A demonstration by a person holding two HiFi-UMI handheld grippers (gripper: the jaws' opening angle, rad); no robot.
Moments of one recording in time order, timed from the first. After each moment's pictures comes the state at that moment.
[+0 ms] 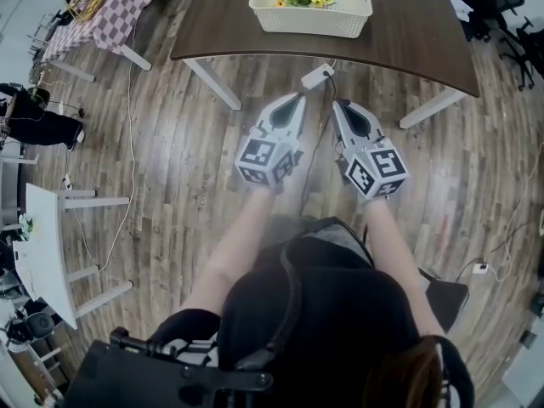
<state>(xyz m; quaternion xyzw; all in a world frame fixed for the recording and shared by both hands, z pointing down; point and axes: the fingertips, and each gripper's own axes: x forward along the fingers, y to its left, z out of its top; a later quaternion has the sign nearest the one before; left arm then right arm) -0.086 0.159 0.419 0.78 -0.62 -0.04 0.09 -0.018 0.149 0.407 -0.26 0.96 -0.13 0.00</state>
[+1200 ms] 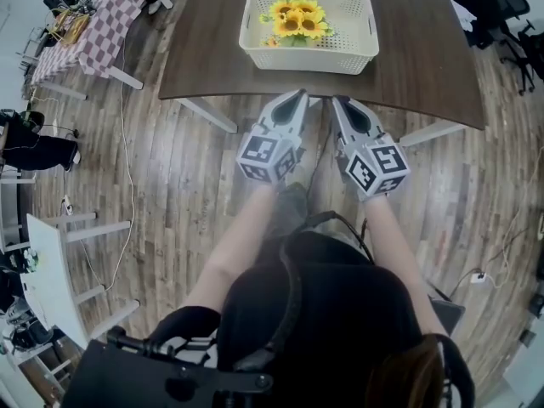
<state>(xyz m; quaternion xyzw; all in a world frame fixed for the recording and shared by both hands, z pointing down) -0.135 0.016 0.422 0.79 -0.61 -0.05 0.10 -0.071 0.009 0.408 -0.28 0.95 -0.14 0.01</state>
